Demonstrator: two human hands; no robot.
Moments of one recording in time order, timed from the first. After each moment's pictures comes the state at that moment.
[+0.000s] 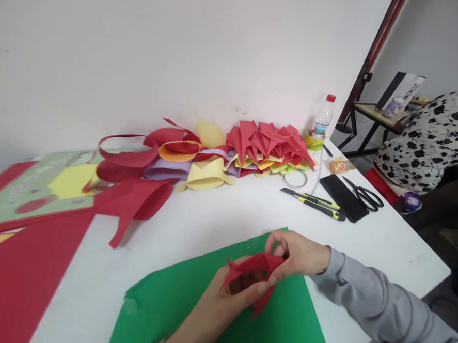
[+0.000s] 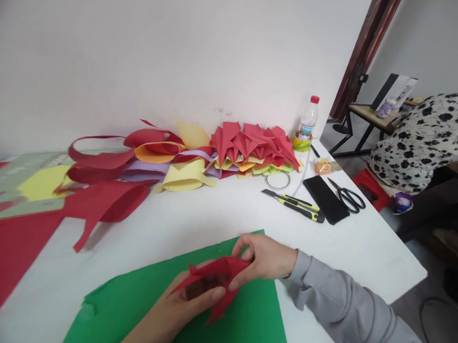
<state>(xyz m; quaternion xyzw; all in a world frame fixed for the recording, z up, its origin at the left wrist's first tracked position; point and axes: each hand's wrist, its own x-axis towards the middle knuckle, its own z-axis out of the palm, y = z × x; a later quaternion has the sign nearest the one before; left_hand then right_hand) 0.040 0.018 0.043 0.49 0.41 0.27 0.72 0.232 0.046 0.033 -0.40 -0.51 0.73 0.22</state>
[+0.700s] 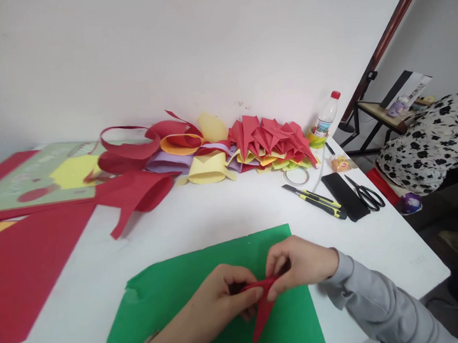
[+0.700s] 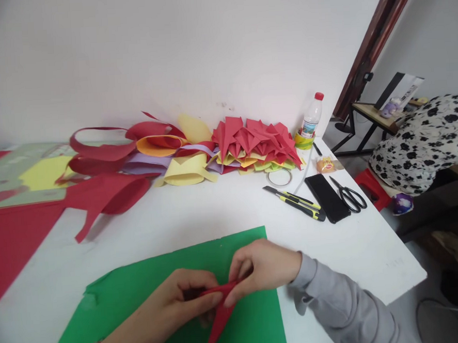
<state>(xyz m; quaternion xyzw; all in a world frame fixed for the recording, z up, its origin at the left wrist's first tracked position) 0.030 0.019 0.051 0.57 0.42 0.14 0.69 0.232 0.034 0.046 -0.43 -0.63 0.63 0.12</state>
